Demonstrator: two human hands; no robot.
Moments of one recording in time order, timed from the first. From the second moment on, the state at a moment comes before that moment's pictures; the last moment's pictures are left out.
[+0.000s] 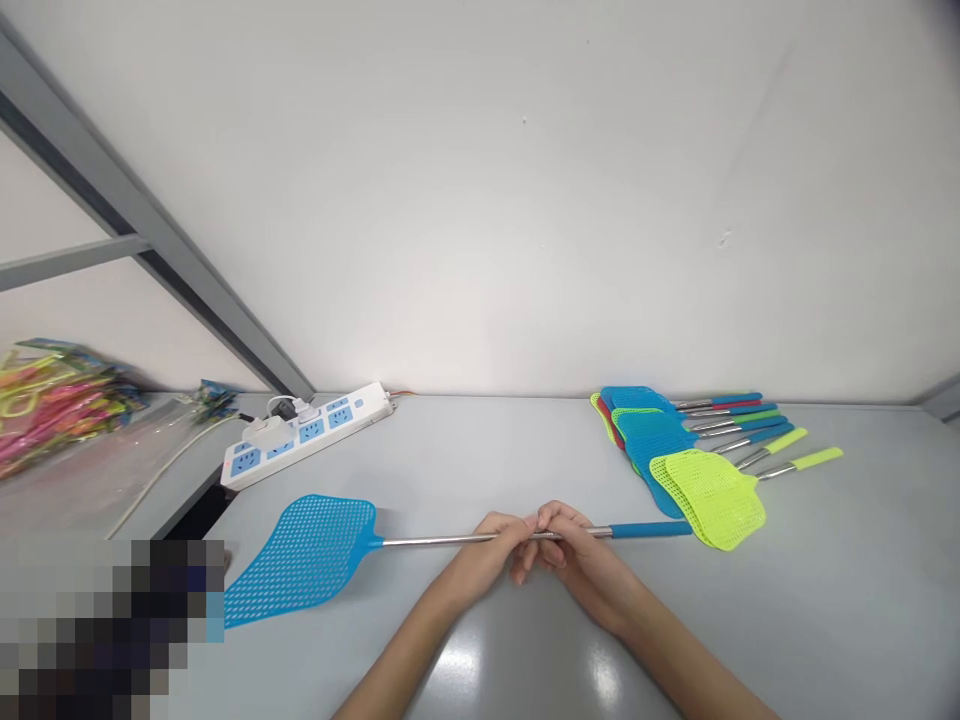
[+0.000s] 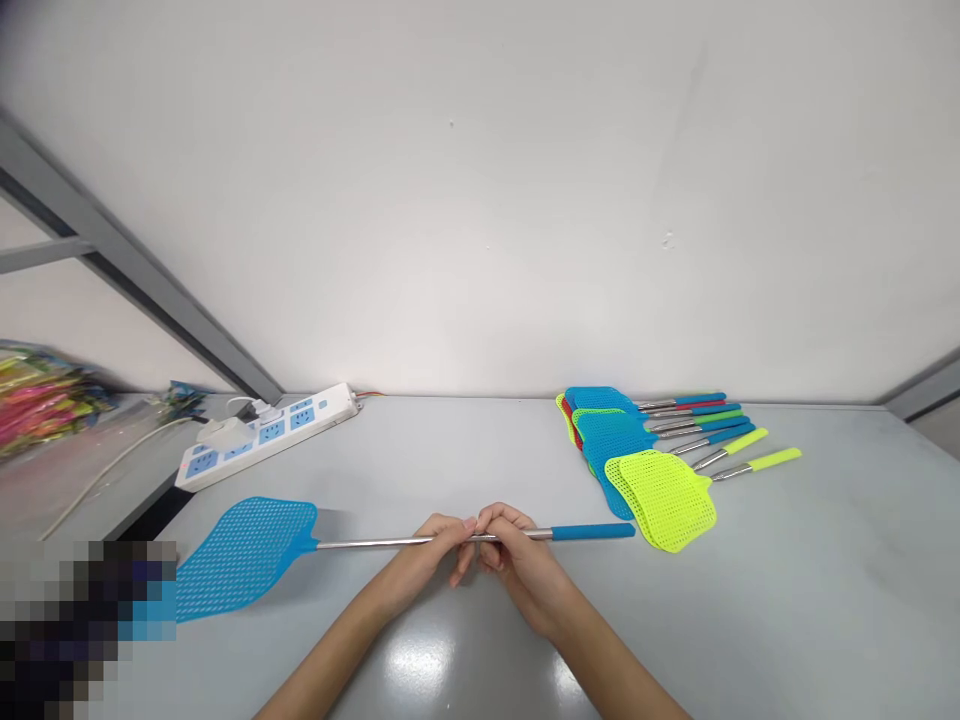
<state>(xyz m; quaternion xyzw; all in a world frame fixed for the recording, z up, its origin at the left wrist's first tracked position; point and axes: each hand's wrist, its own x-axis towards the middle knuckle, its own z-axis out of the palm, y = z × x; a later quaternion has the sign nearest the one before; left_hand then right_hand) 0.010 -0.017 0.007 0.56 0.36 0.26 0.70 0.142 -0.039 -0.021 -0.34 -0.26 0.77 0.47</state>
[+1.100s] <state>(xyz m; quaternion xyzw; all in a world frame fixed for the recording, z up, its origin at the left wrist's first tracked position) -0.007 -0.003 0.012 0.54 0.43 0.25 0.68 0.168 -0.028 0.006 -0.40 -0.15 0.78 0.45</state>
